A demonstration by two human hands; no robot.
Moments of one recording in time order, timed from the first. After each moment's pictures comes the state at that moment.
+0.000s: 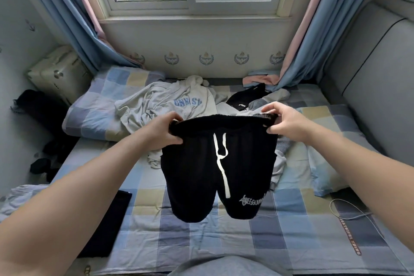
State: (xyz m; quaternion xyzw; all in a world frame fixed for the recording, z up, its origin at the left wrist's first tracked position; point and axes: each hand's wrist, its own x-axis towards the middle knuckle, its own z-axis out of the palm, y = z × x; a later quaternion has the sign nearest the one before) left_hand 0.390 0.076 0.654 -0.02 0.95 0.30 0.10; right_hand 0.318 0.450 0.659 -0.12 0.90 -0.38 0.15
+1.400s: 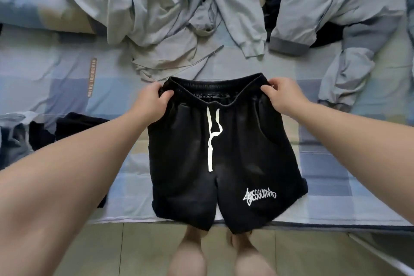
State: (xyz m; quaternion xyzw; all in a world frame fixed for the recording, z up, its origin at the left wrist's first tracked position) left_hand 0.314 -0.054 0.206 -0.23 0.90 0.32 0.18; right_hand 0.242 0.275 0.214 0.05 0.92 -0.29 0.26
